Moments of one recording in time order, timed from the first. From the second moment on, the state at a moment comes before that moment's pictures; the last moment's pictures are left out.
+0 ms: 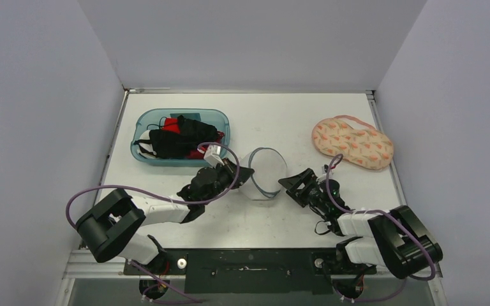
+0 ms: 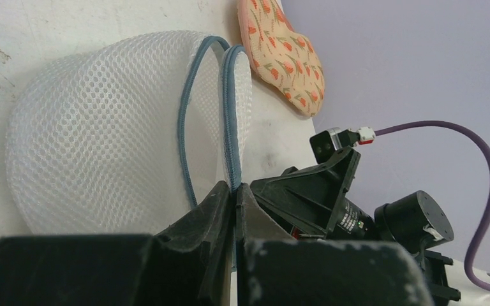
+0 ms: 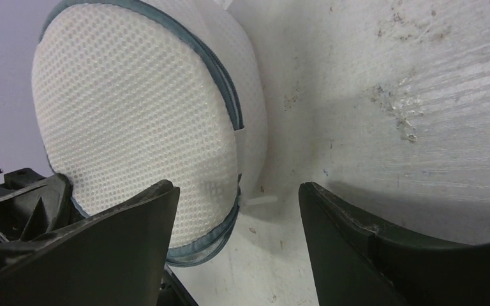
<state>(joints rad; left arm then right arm) -0.83 1.43 0.46 0.80 -0.12 -1.01 0.37 1.23 0.08 0.74 -0.23 1.15</state>
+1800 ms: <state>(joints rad) -0.70 1.47 0.77 0.39 0.21 -0.80 0.26 0.99 0.34 -0.01 -0.40 0.62</state>
